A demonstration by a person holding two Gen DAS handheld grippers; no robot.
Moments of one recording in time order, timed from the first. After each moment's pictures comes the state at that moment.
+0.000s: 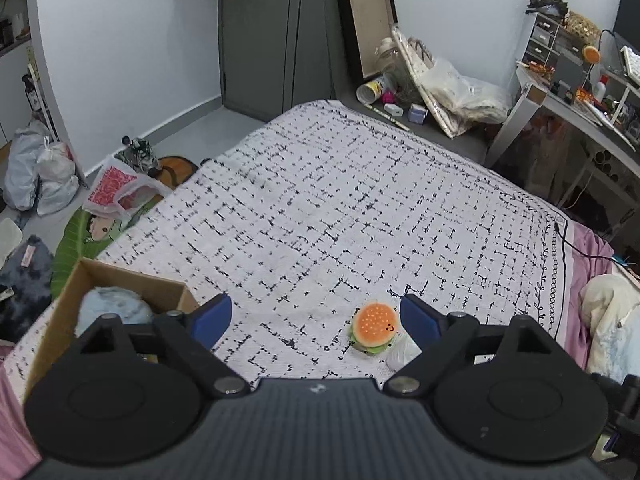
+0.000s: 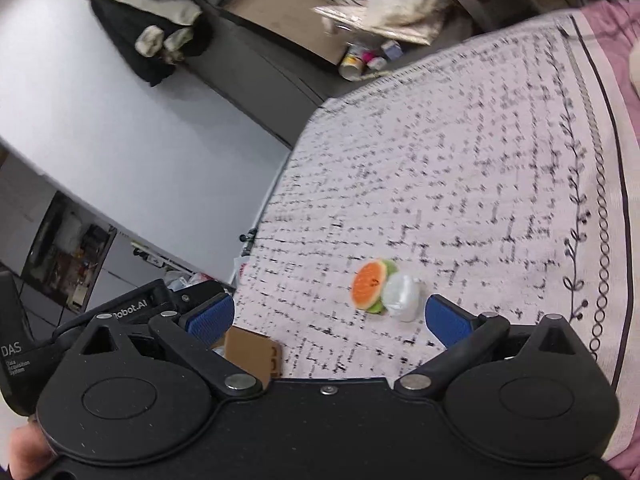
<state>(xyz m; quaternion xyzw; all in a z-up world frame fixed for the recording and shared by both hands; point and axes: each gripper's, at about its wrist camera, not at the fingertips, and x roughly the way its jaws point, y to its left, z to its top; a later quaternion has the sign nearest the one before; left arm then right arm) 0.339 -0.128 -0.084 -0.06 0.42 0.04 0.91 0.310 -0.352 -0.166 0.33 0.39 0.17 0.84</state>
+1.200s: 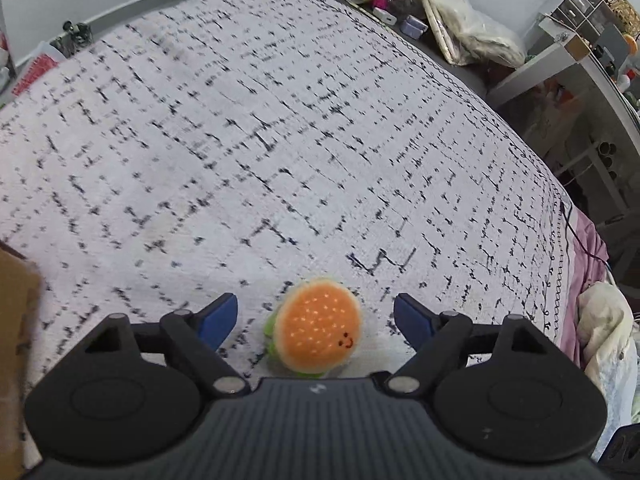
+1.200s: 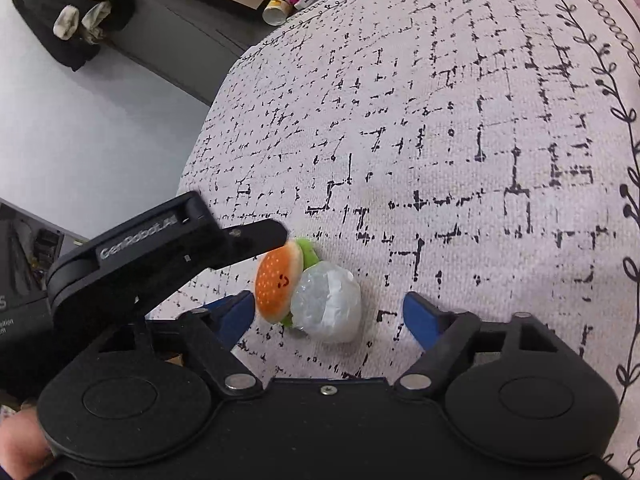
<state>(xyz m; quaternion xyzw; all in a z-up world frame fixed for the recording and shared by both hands) 0.441 -0.151 -0.222 -0.18 0.52 -0.03 0.84 0.385 -0.320 -0.271 0.33 0.47 0.11 0.81</state>
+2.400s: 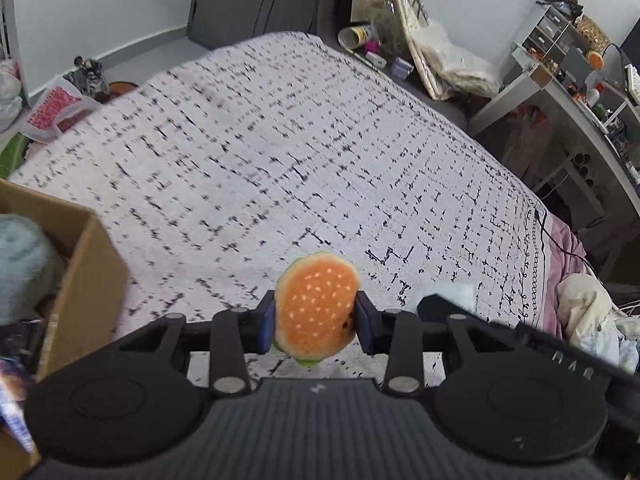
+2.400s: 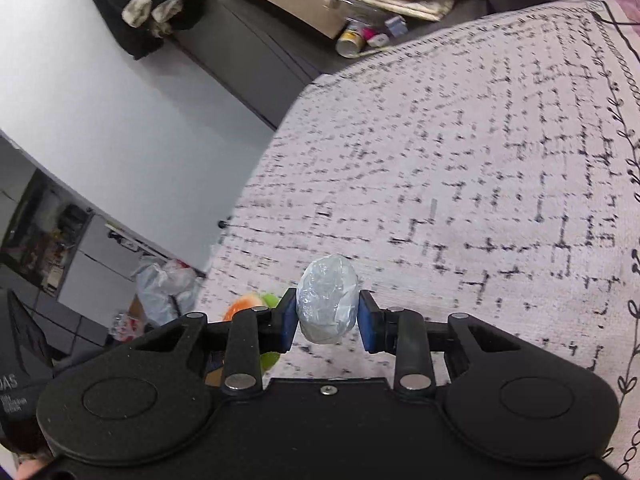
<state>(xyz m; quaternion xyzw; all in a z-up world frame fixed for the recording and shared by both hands) 0.369 -0.103 -0.162 -0.16 0.47 -0.03 0.87 0.365 -0.302 -0.202 0.29 0.40 0.18 0.85</state>
